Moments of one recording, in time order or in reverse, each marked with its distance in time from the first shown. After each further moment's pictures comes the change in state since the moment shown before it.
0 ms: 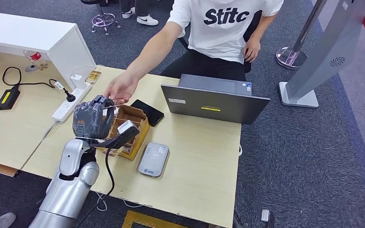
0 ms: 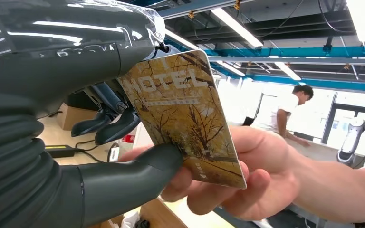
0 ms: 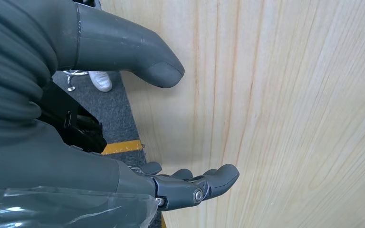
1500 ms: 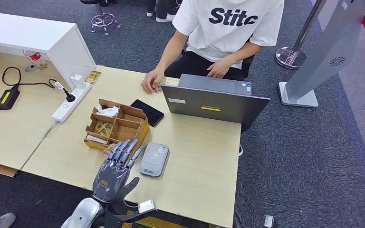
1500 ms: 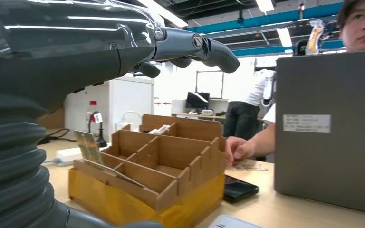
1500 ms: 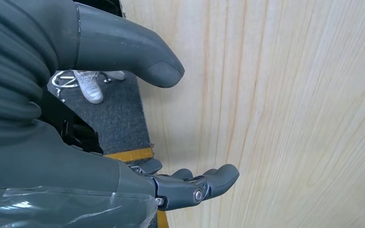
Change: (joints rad) left arm 0.434 -0.006 -0.130 -0.221 -0.181 0.035 -0.112; right arm 0.029 -0.006 0.000 0.000 -0.076 0.047 -0.046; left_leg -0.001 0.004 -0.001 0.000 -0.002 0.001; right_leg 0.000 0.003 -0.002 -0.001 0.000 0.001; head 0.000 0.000
